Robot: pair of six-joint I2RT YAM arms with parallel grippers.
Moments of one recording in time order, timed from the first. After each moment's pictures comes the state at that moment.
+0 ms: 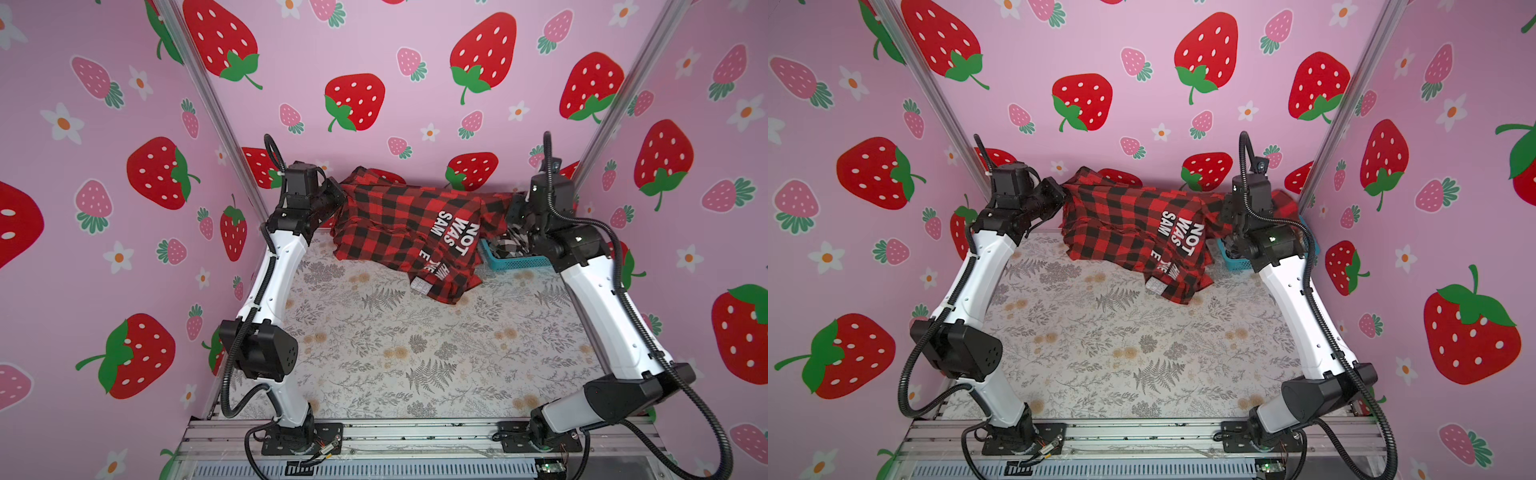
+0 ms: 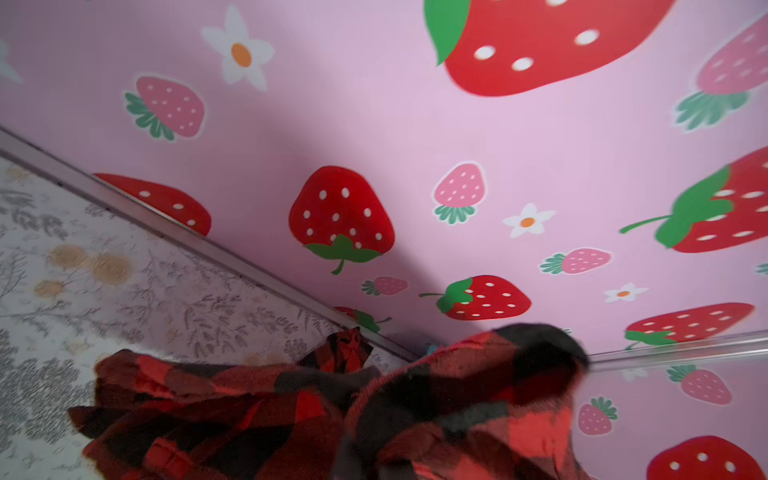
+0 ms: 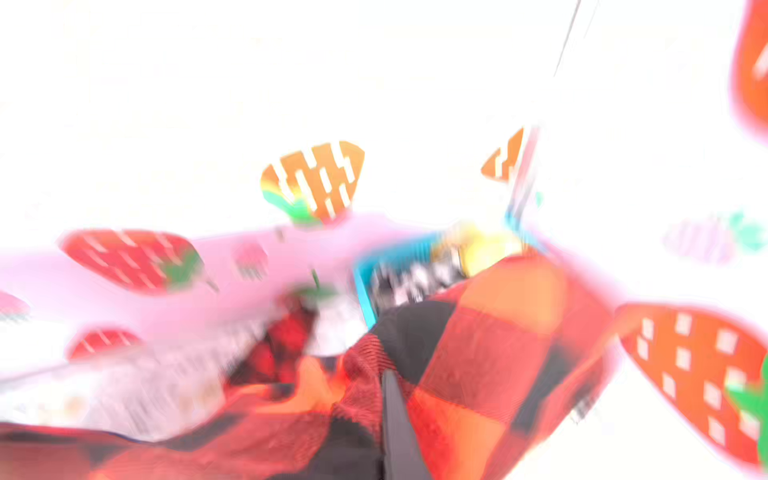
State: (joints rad) left arm -0.10 1.76 1.98 -0.50 0.19 -0.82; right arm 0.45 1.52 1.92 -0.69 0.51 0.23
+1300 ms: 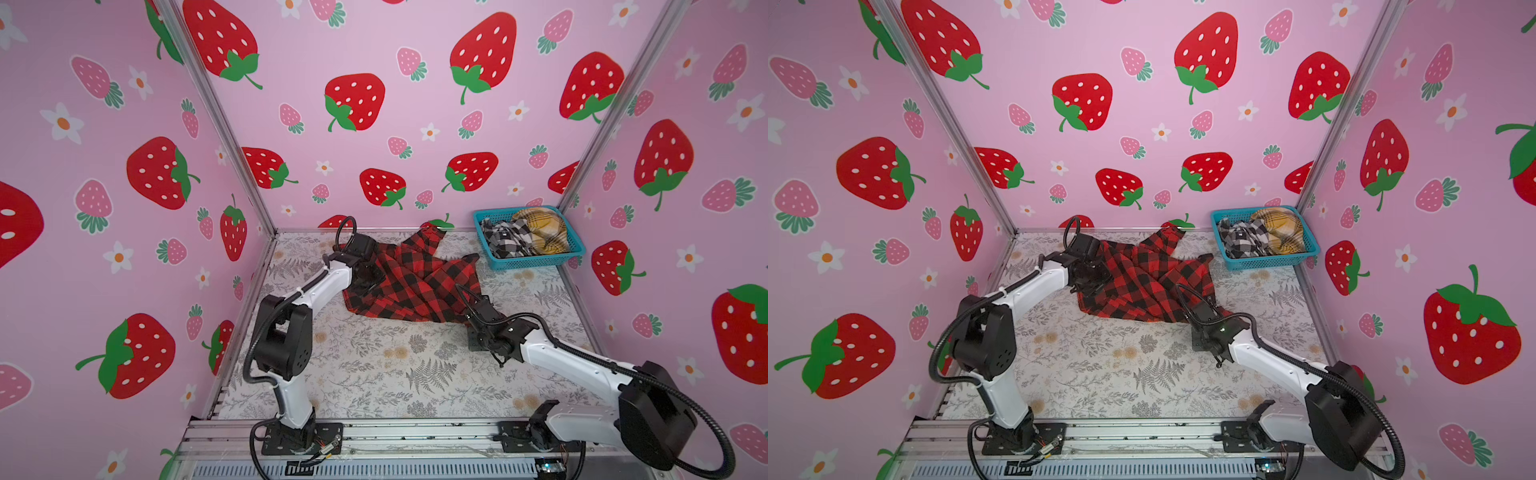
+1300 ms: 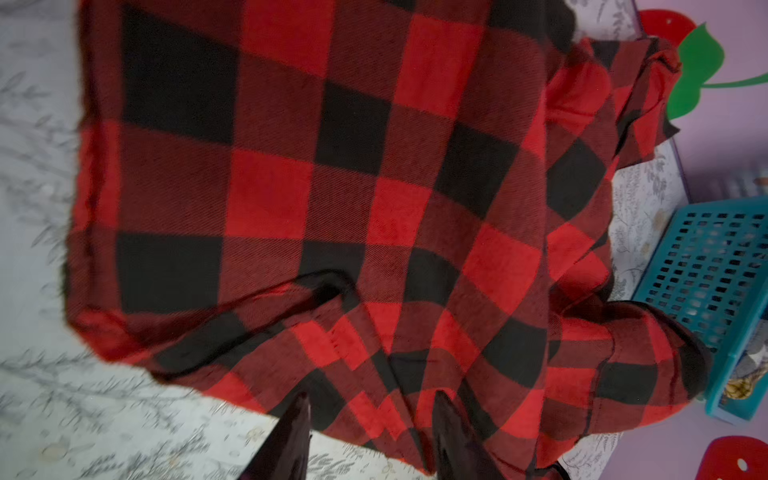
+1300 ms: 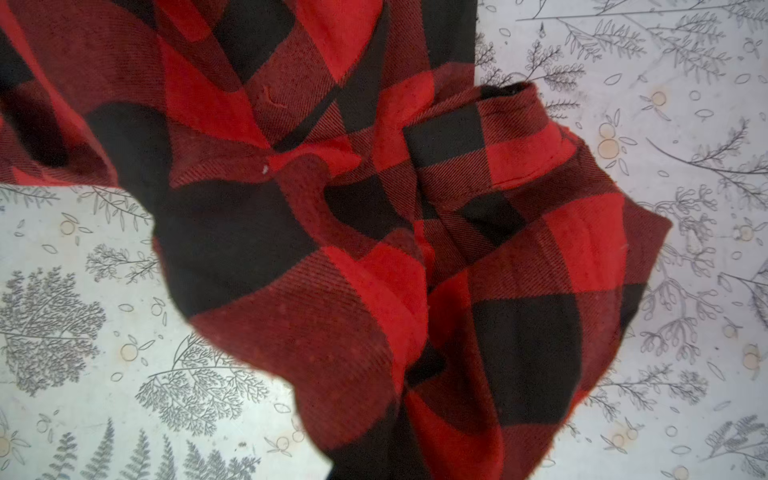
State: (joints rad) left arm -0.35 1.90 1.52 -0.69 0.11 -0.97; right arm 0.77 1.27 0.71 -0.59 0.31 0.56
